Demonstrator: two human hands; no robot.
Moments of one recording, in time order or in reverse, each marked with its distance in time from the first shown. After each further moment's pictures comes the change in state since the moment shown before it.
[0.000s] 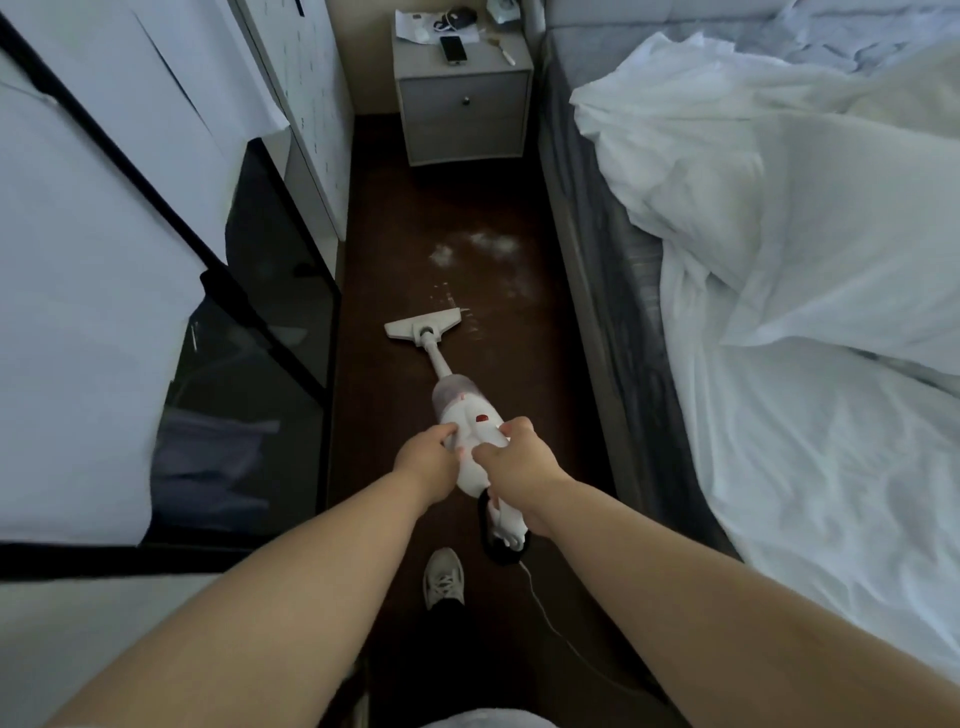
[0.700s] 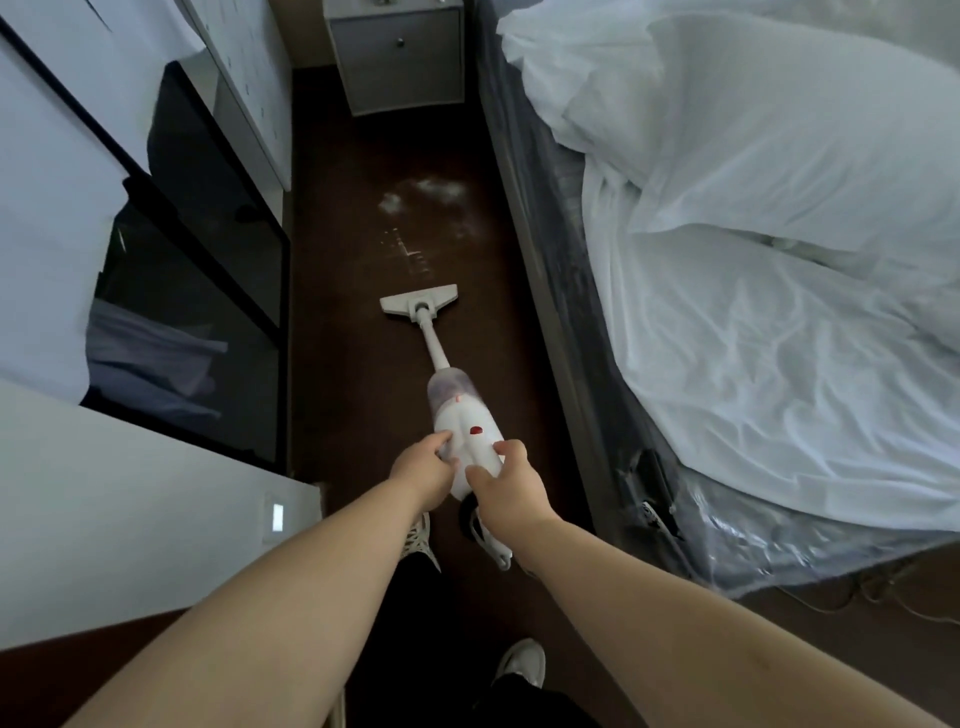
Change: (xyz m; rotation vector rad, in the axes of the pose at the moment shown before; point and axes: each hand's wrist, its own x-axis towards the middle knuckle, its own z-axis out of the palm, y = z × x) left_hand -0.144 -0.049 0.155 -0.065 -0.196 -0.070; right_hand -0.119 0.215 0.009 0.116 0.095 -0.005
